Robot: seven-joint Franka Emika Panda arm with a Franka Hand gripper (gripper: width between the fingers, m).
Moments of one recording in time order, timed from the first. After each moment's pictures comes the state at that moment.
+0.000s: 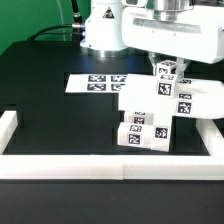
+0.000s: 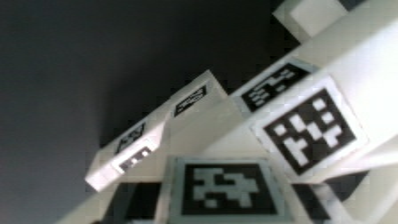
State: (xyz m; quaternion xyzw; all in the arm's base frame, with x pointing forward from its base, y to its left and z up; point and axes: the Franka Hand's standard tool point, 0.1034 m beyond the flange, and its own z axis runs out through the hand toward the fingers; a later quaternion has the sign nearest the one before) arm 0.555 0.073 0.101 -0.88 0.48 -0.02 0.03
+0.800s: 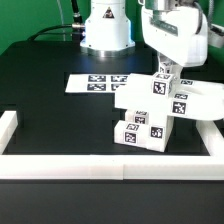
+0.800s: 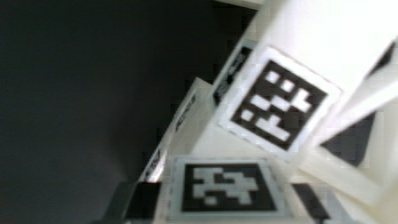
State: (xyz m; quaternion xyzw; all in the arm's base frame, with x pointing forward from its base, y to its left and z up) arm 0.558 0.075 0.102 -0.74 0.68 -0.01 0.05
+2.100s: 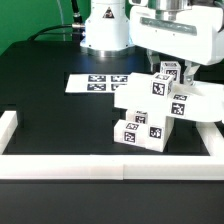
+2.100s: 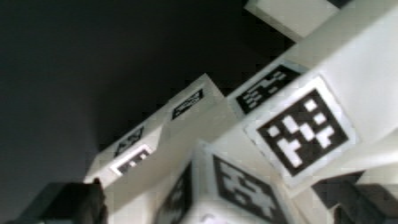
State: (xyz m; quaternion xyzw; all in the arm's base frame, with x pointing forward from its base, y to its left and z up) arm 0.559 0.077 0.103 -0.88 0.48 -0.02 0.03
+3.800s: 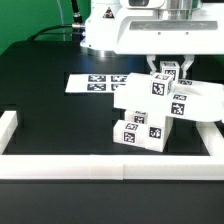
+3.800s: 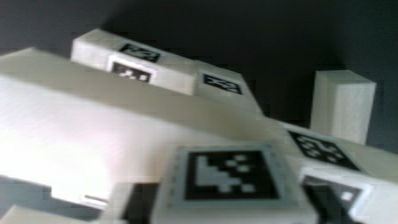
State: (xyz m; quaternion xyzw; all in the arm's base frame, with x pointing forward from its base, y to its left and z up) arm 0.560 0.071 0.103 -1.00 0.05 -0.03 0.01
